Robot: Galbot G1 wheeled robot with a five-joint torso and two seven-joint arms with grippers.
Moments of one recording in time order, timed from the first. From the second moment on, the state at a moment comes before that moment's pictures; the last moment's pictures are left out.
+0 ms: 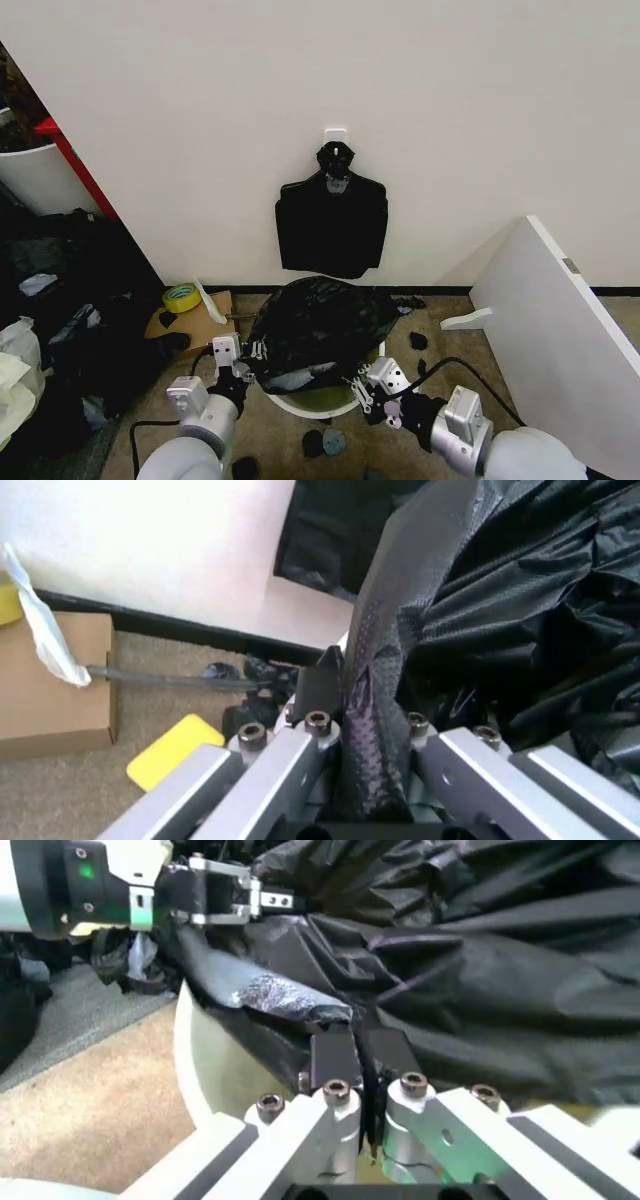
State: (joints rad) left arm 1.56 -1.08 -0.27 -2.28 -0.72 0.20 -0.38; right arm -1.43 0.63 0.10 2.45 0.54 -0.35 0.01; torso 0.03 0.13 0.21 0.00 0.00
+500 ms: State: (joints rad) left arm 1.48 -1.06 -0.35 -2.30 -0.93 0.26 -0.44; right arm -1.60 0.61 0.23 2.48 0.51 -0.33 -0.04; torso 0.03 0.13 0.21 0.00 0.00
